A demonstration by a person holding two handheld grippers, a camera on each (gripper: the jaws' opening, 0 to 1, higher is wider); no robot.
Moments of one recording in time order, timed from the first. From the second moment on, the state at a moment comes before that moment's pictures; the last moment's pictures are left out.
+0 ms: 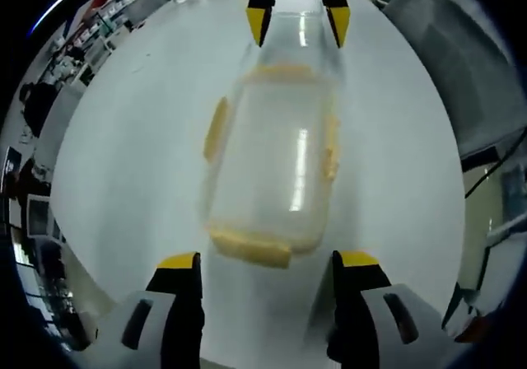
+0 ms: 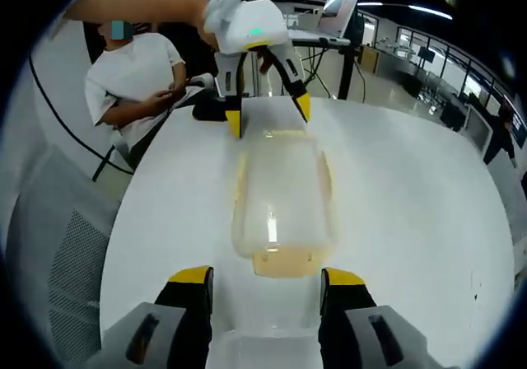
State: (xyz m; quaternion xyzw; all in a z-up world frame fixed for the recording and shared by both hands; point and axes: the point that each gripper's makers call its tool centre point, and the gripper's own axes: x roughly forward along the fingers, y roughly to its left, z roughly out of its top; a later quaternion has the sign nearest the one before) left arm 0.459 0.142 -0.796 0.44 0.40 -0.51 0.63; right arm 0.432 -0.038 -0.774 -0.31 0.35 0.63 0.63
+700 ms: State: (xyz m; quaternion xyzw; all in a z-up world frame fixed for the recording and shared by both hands) left arm 0.465 0.142 -0.802 0.44 0.41 -0.53 0.60; right arm 0.439 -0.031 -0.788 -0.33 0.35 0.63 0.61
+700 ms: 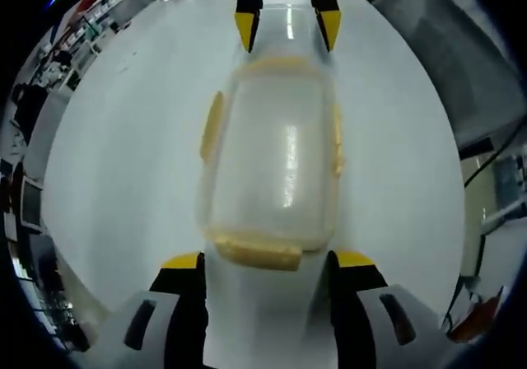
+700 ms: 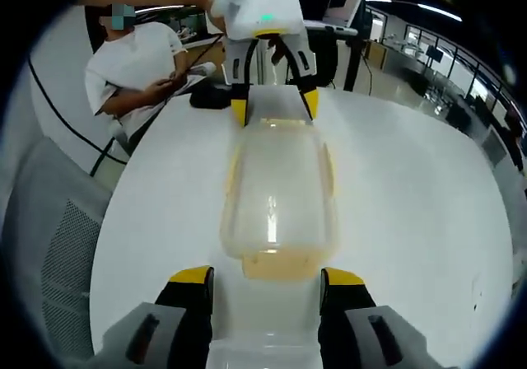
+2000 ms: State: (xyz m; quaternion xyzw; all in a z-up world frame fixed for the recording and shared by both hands) left arm 0.466 0.134 -0.805 0.43 0.42 -0.56 0.56; right arm 0.454 -0.023 -0.806 -0.37 0.38 0.60 0.60
